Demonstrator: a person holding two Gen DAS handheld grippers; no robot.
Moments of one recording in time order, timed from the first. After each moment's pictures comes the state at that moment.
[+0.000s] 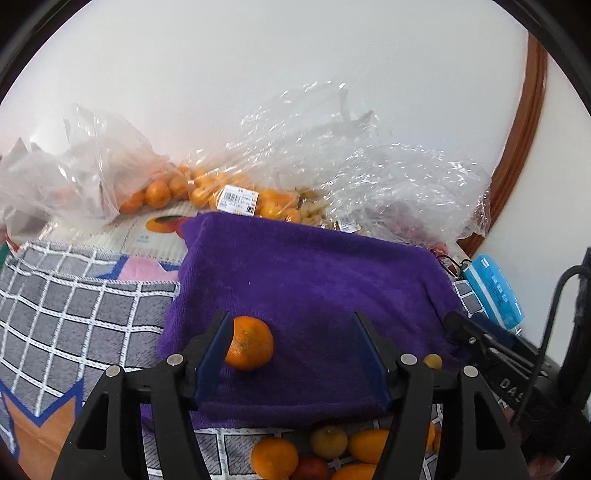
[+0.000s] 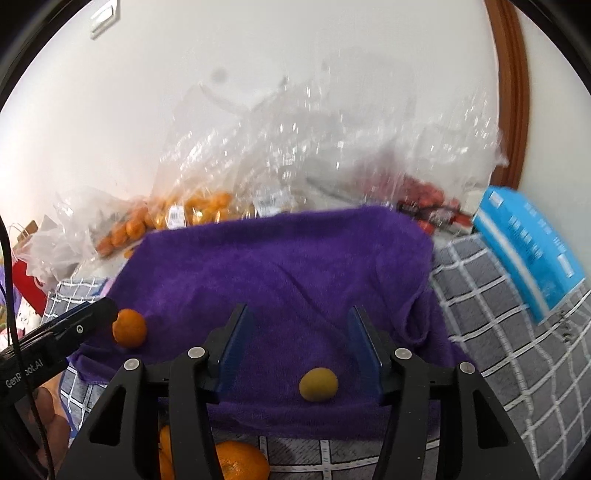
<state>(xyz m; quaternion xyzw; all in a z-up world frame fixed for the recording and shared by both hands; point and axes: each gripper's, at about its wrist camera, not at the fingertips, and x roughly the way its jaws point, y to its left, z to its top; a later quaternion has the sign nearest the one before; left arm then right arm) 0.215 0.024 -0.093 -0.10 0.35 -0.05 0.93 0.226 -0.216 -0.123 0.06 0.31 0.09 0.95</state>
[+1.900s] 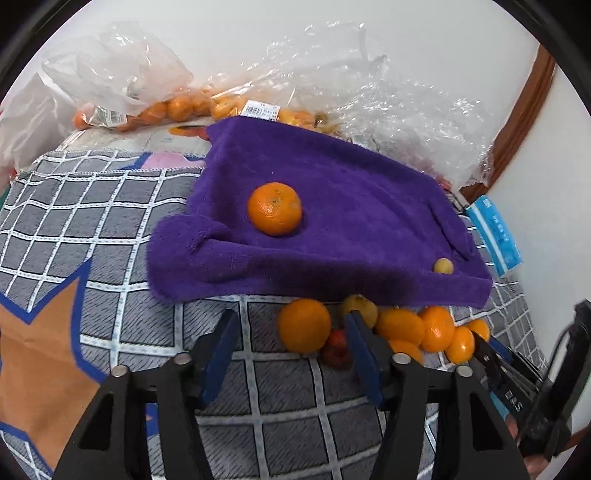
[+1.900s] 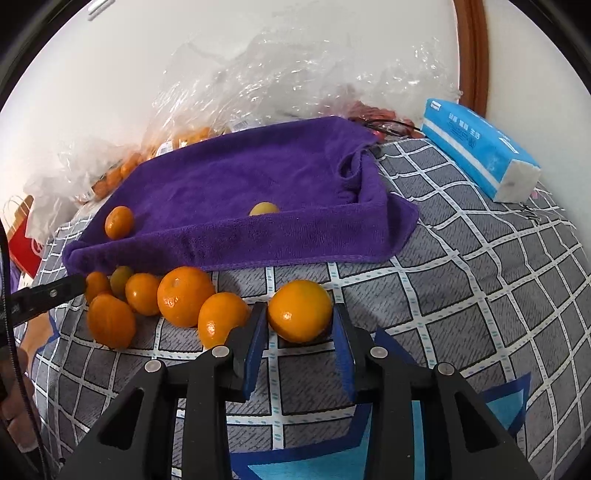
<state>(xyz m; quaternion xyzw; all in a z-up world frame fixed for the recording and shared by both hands) 0.166 0.038 -0.144 -0.13 0.44 -0.06 0.89 0.147 -0.249 -0.187 0.06 0.38 0.07 0.92</state>
